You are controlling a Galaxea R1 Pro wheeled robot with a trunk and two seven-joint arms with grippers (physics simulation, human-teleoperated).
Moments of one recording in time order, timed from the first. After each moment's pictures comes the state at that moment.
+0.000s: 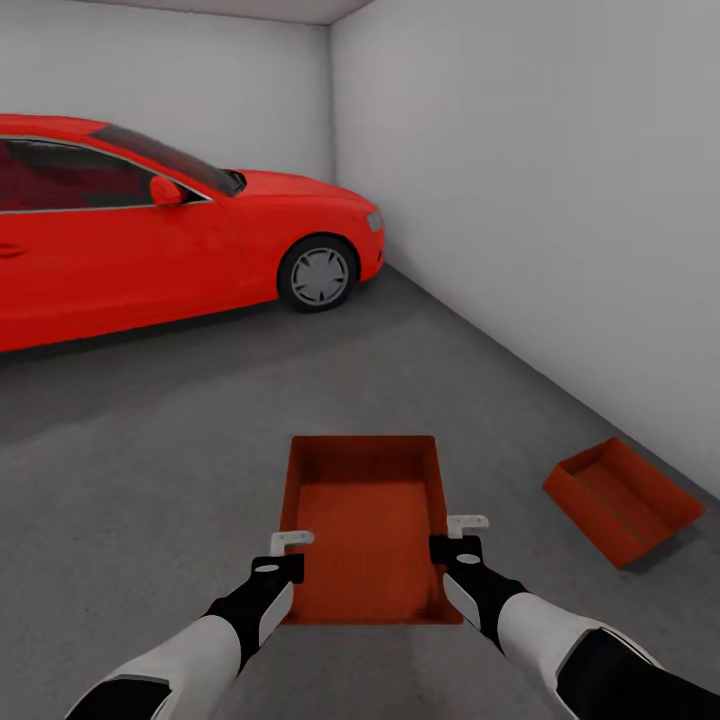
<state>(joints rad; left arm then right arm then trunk) -0.74 -0.17 -0.02 -0.22 0.04 0.09 0.28 -0.83 0.08 0.66 -0.11 -0.59 -0.08 -0.28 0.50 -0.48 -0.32</state>
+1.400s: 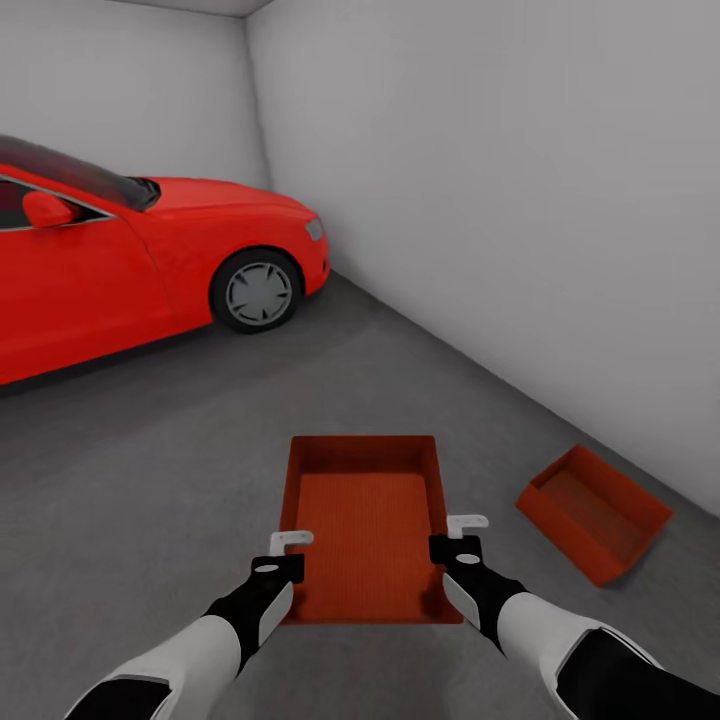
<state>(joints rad) -0.74 -0.17 -0.02 -0.22 0.04 0.09 0.28 -0.83 0.08 0.66 -0.11 -0.60 -0.08 -0.28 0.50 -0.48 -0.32</state>
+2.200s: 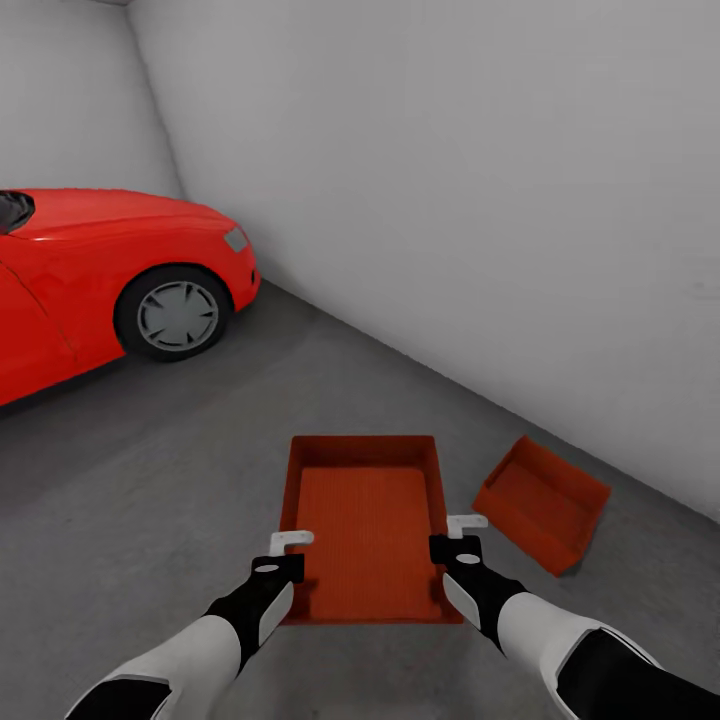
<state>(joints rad) -0.74 -0.17 -0.02 -0.22 0.04 0.09 0.28 -0.83 0.08 0.66 -0.11 -0.60 -0.08 -0.28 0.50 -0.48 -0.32</state>
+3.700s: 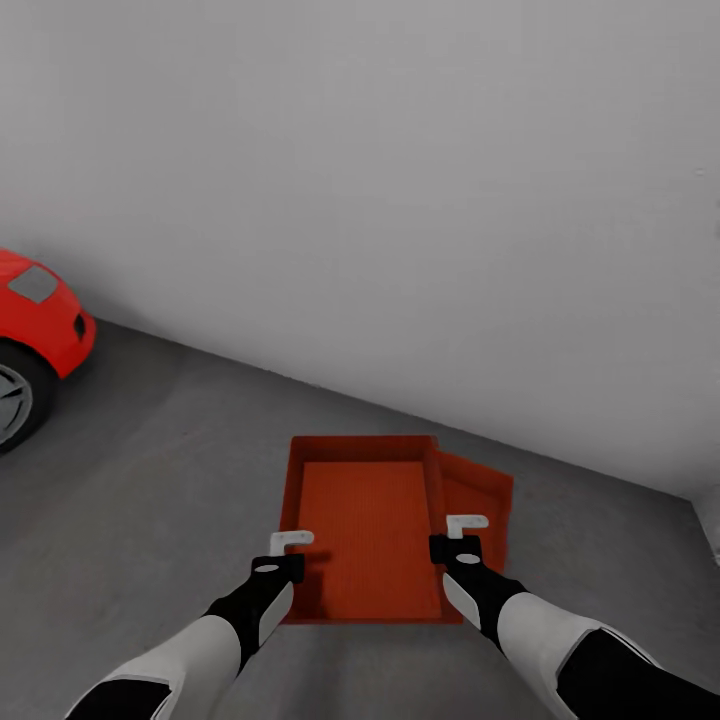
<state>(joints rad) -0.74 -0.17 -0.02 -0.22 0.04 0.09 0.28 -0.83 0.08 0.66 -0.12 -0.60 -0.08 -0.28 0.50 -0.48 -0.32</state>
